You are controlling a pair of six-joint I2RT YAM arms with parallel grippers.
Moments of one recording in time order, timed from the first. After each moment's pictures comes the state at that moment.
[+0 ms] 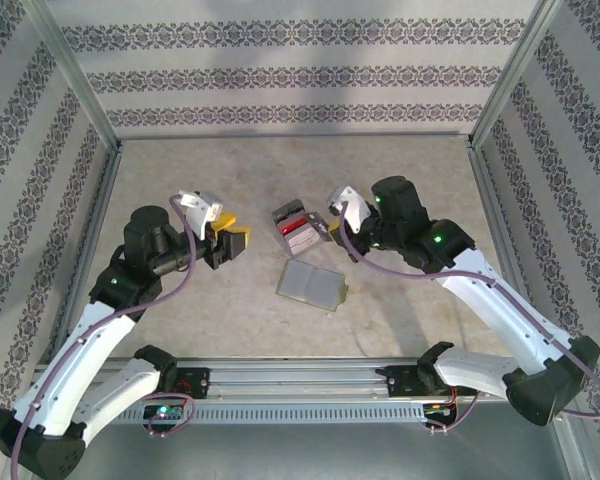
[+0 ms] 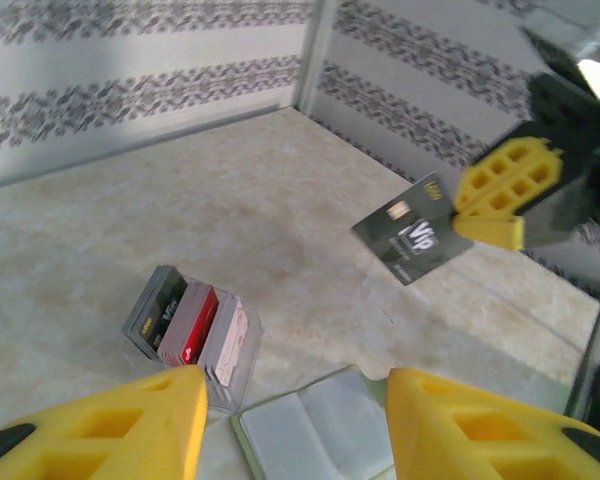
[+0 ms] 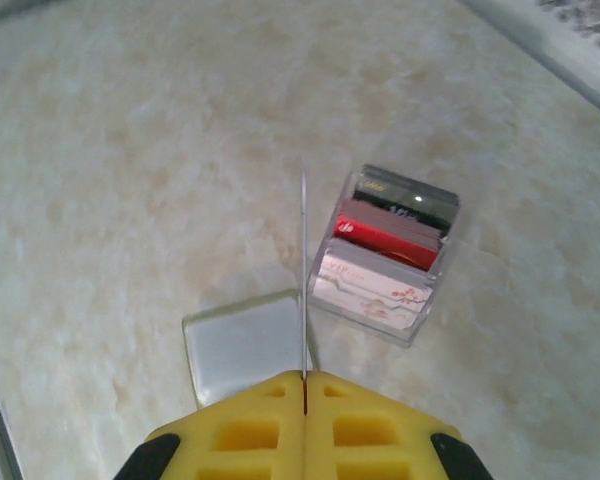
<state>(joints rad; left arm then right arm) -0.38 0.80 0.87 -0.36 0.46 -0.05 0.60 1.15 1.18 -0.73 -0.29 -0.28</state>
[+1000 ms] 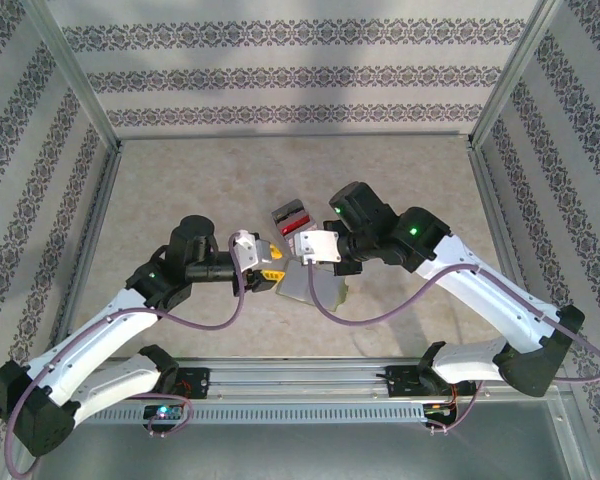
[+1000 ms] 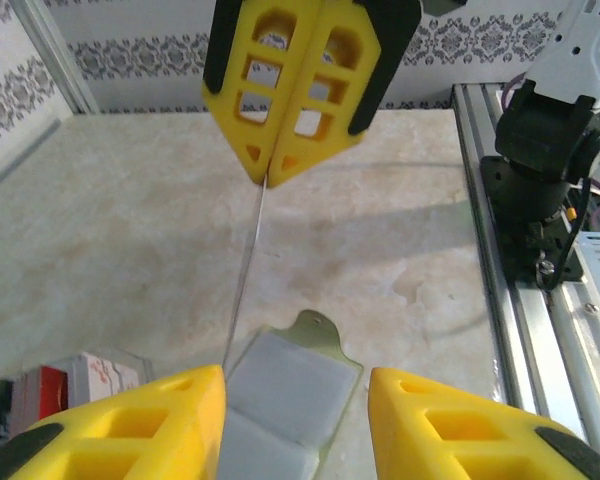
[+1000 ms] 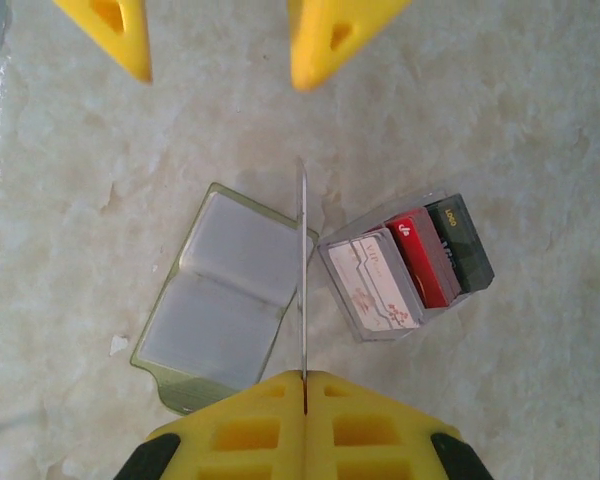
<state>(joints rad) -0.60 0.95 0.78 -0.24 0.65 0.42 0.84 1.29 1.42 -1.06 -0.12 -0.87</state>
